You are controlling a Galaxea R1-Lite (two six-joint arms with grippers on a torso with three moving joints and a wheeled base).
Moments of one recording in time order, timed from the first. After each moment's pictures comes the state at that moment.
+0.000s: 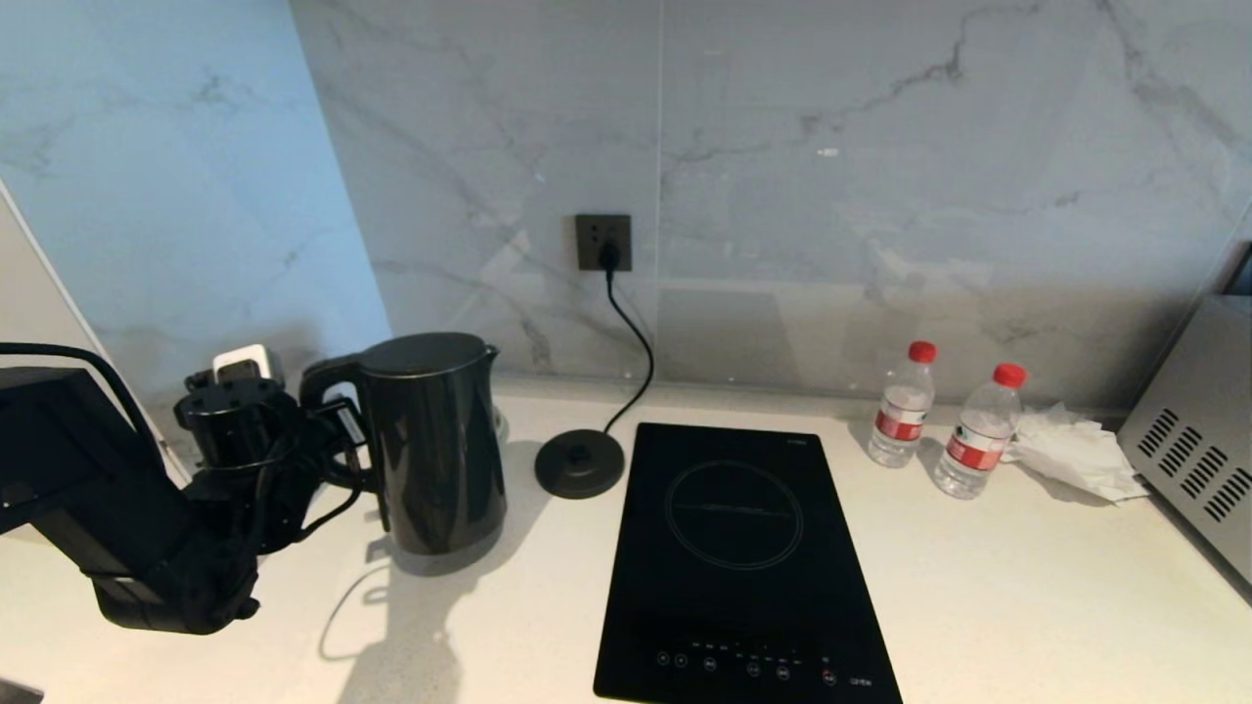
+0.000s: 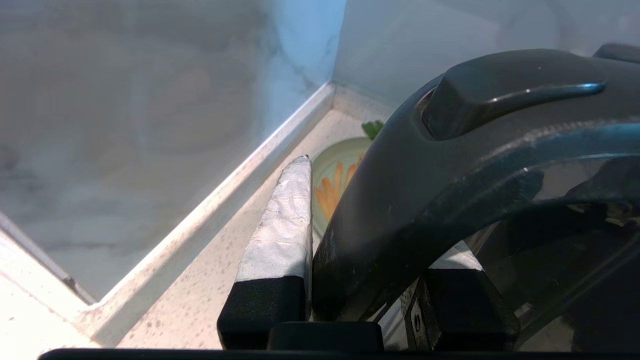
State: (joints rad) left arm -0.07 2.05 -0.64 -1.36 0.38 -0.23; right arm 0.00 0.00 0.00 -0.01 0.00 0.00
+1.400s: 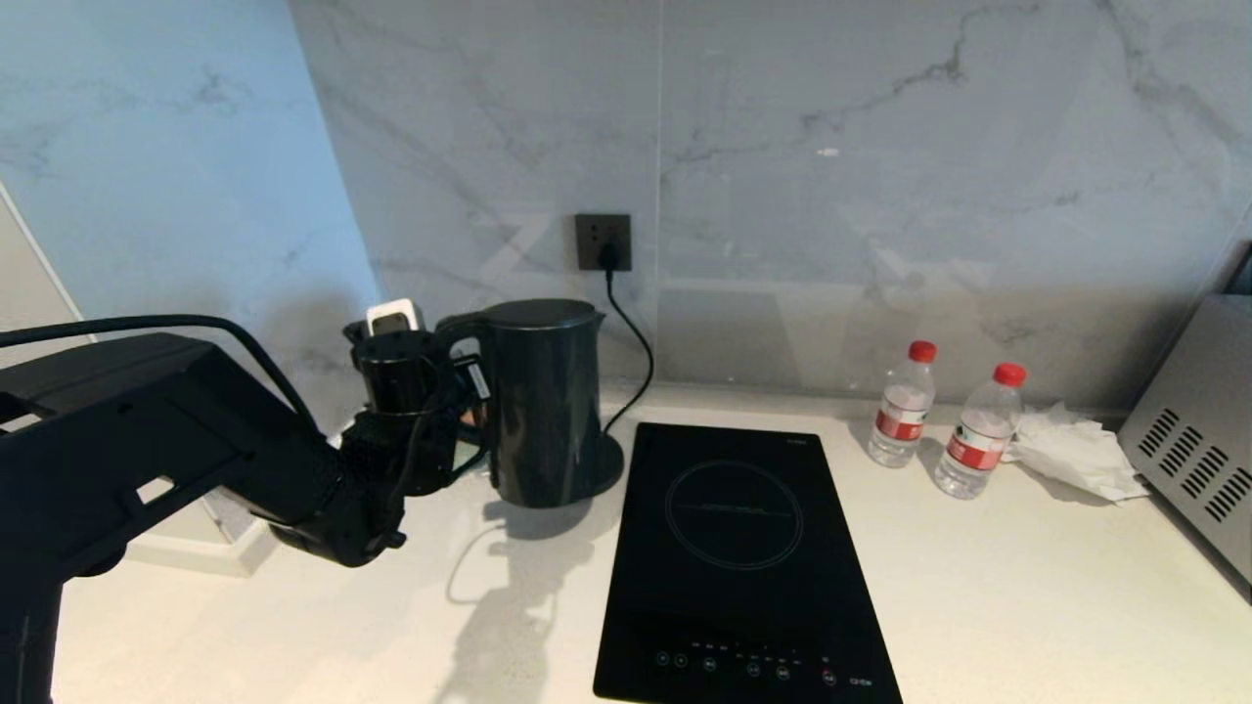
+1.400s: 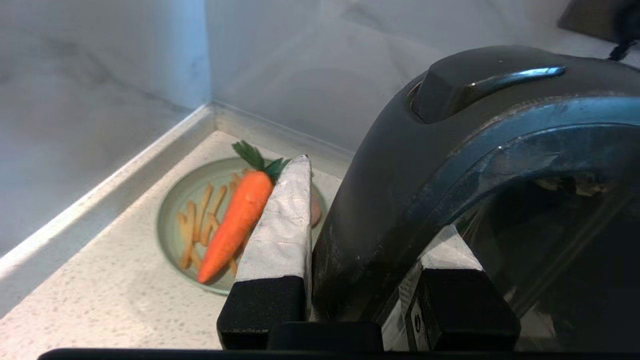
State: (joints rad) left arm -0.36 2.14 -0.98 -1.15 0.57 -0.23; right arm 0.00 0.00 0.00 -0.01 0.00 0.00
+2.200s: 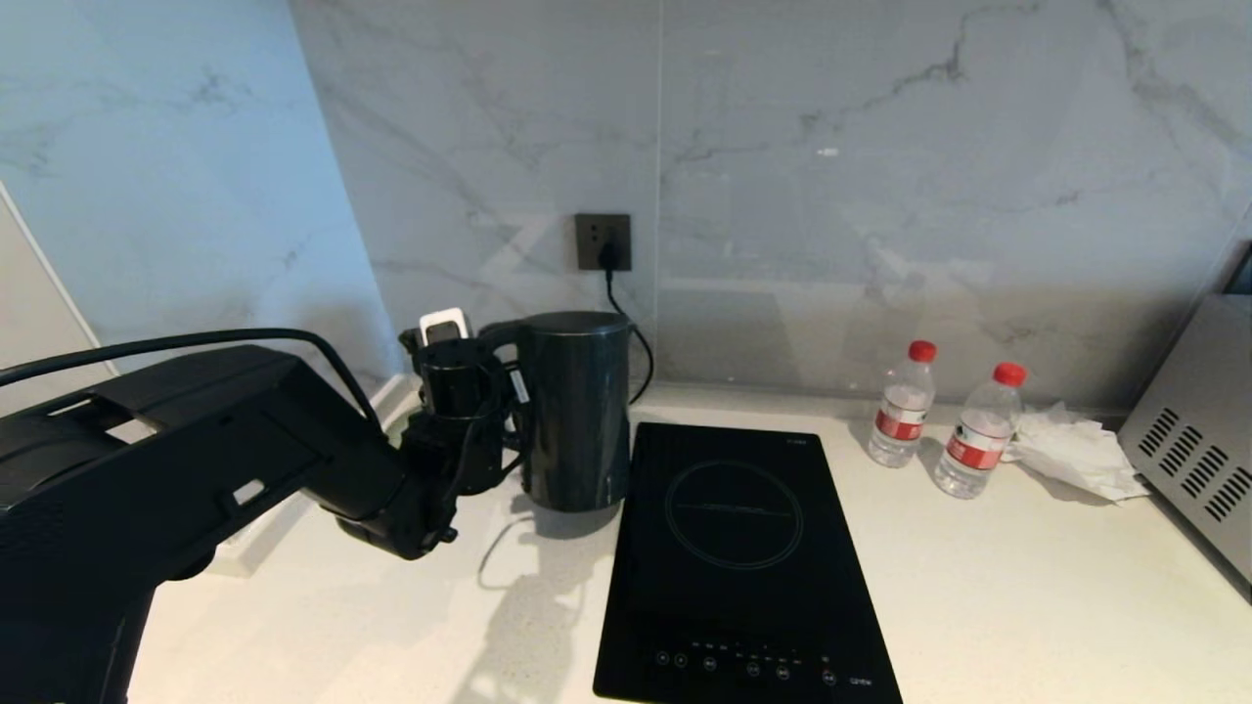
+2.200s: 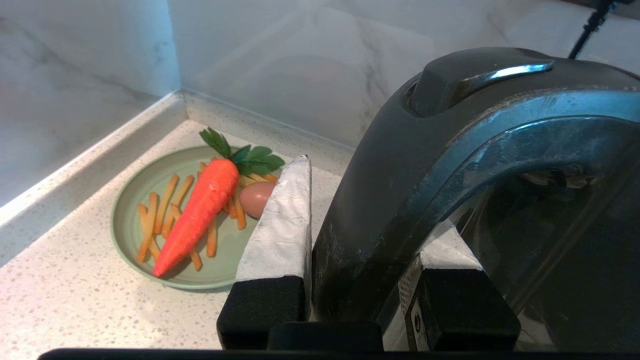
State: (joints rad) left arm -0.42 2.24 -1.09 -1.13 0.62 -0.23; right arm 0.00 0.00 0.00 -0.01 0.00 0.00
